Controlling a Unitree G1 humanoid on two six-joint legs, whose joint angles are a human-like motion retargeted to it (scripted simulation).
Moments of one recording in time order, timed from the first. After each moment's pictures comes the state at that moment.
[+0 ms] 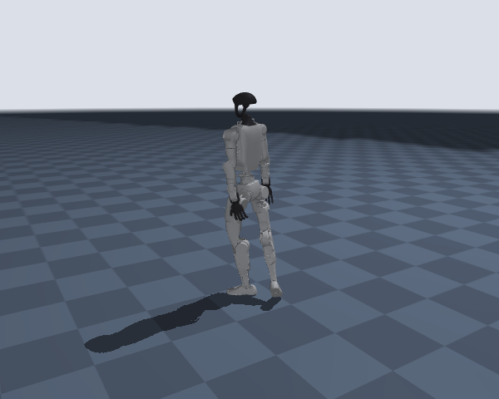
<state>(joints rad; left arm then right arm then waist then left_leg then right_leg) 0.03 0.03 0.43 1.61 0.03 0.19 -0.04 0.05 -0.22 -0.10 1.45 -0.67 0.00 0.09 -0.02 0.05 -0.14 -0.12 0.07 0.58 0.07 -0.12 0.03 0.20 -0.06 -1.01 0.40 0.23 0.00</state>
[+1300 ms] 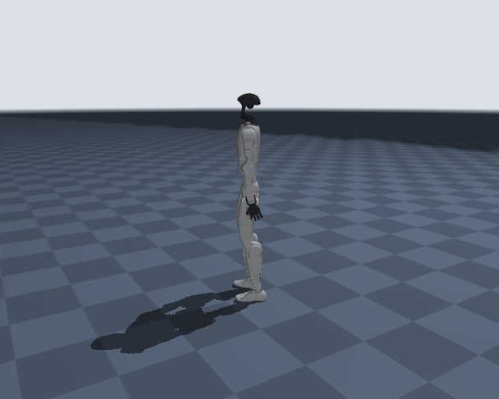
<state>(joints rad) 0.05 0.04 0.30 1.55 0.27 0.25 -0.18 0.04 -0.14 -0.08 1.51 -0.65 0.06 0.12 -0.06 -0.01 -0.13 -0.05 -0.04 0.10 0.01 -0.14 -0.03 -0.07 -0.06 -0.46 0.02 -0.07 0.05</state>
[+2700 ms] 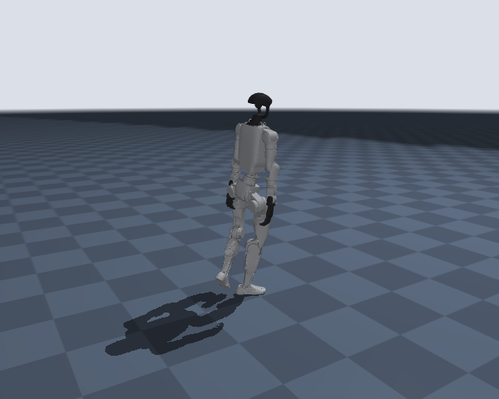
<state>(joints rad) 0.05 0.07 0.32 1.48 0.23 0.26 -0.25 -0.02 -0.15 -0.09 1.57 -0.65 0.11 0.11 -0.09 -0.13 -0.11 -0.21 -0.05 0.53 0.77 0.10 0.16 -0.19 -0.17 -0.52 0.11 -0.15 -0.02</state>
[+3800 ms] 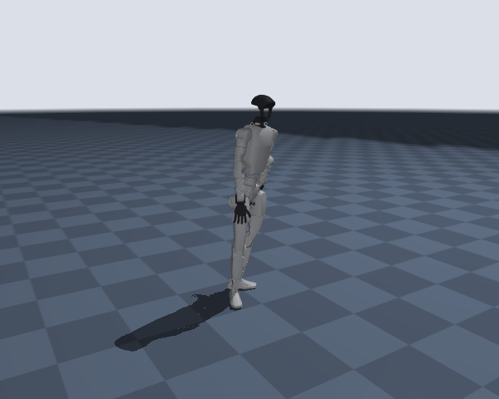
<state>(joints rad) 0.07 0.06 0.26 1.60 0.33 0.30 -0.24 -0.07 -0.12 0.04 1.31 -0.72 0.01 0.14 -0.12 0.02 -0.07 -0.01 0.01 0.73 -0.05 -0.15 0.08 -0.19 -0.20 -0.84 0.19 -0.11 0.01</state>
